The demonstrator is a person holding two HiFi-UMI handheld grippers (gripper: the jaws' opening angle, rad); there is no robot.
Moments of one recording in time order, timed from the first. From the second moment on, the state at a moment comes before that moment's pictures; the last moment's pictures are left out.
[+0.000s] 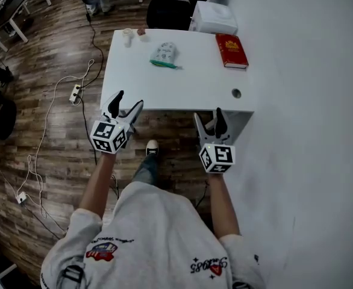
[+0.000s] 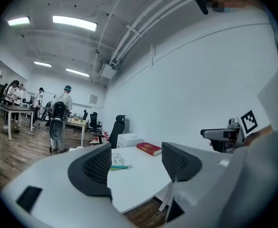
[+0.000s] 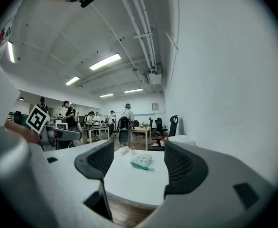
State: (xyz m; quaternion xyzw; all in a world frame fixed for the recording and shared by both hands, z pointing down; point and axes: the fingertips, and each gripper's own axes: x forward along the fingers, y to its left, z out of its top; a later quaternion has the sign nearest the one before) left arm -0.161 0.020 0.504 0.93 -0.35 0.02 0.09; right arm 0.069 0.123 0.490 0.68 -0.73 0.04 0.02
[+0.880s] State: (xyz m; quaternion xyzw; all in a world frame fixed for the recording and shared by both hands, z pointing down) left arm -0.059 -0.273 0.510 0.95 -0.31 0.06 0.08; right arm 0.131 -0.185 0.495 0.67 -0.74 0.05 0.04
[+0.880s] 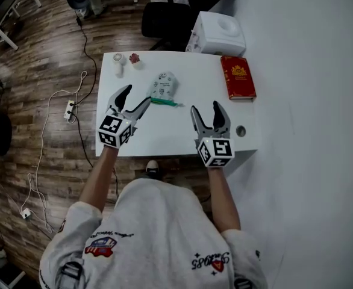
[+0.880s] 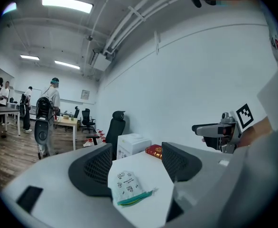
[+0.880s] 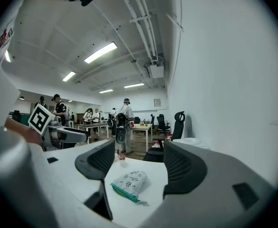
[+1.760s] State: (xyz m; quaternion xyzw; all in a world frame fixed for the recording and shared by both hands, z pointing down) left arm -0.038 -0.328 0.501 0.91 -0.41 0.06 0.08; right arm 0.145 -0.306 0.493 0.54 -0.84 0.03 0.04
